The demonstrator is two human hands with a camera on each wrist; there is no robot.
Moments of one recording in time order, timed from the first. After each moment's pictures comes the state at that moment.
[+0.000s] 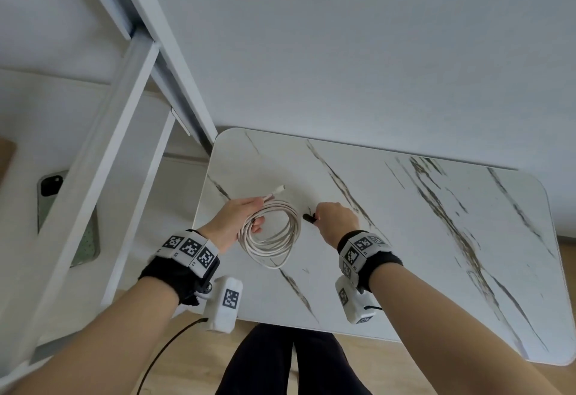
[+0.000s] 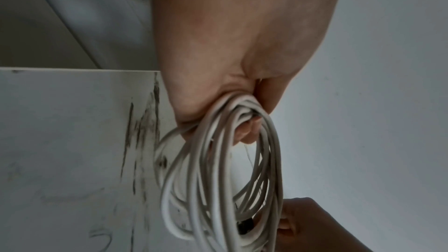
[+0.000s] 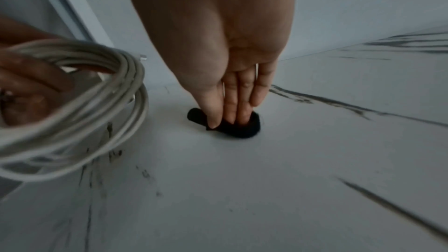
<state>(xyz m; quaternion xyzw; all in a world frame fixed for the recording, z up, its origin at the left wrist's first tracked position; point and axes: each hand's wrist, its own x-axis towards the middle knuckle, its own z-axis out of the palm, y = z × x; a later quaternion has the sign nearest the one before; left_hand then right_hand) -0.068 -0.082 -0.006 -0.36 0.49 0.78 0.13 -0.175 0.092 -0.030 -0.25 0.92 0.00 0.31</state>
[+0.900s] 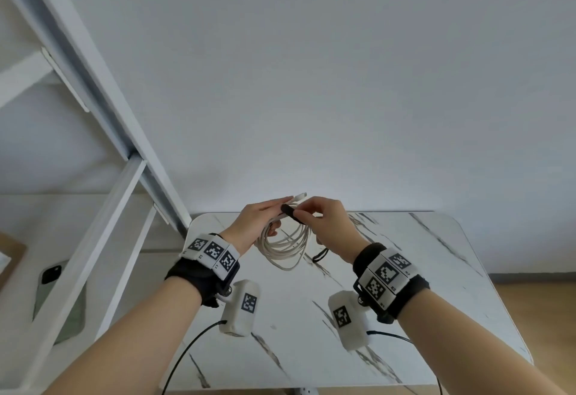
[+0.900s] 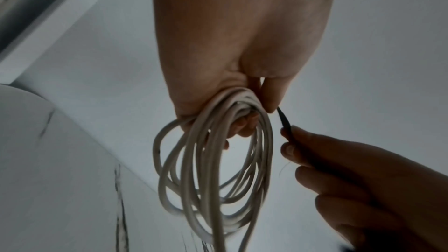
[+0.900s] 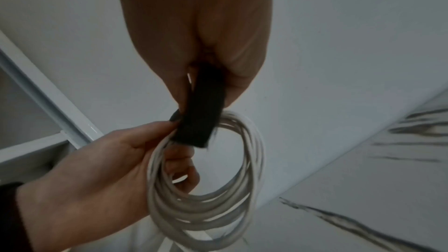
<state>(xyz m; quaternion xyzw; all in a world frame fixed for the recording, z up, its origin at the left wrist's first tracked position) -0.139 0.006 0.138 -0.19 0.66 0.72 0.05 -0.189 0.163 0.147 -0.18 0.81 -0.54 0.18</state>
